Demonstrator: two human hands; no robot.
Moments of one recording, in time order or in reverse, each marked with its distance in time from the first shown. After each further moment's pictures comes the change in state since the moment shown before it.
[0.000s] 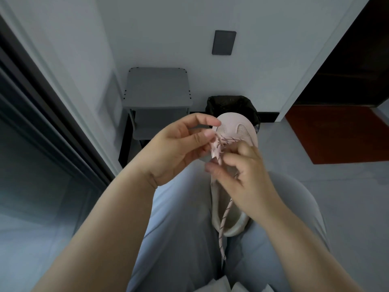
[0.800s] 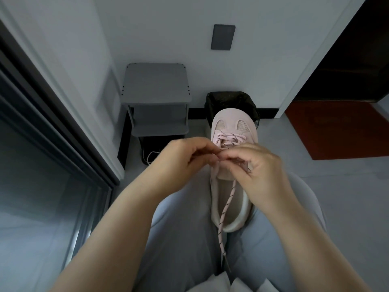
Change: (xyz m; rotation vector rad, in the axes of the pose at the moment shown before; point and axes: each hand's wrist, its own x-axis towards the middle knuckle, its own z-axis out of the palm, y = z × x) left_hand -0.010 -0.021 0.007 0.976 0.094 0.184; right_hand -0.002 0.011 -0.015 0.045 0.079 -0.084
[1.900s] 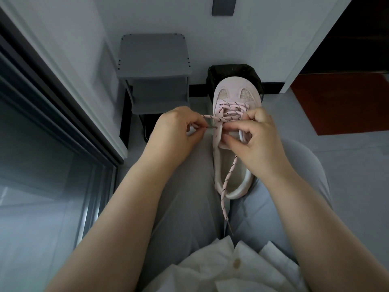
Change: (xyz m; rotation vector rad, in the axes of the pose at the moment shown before) left_hand -0.006 -0.020 0.014 0.308 0.261 -0.043; right_hand -0.005 0.021 0.021 -0.106 0.019 0.169
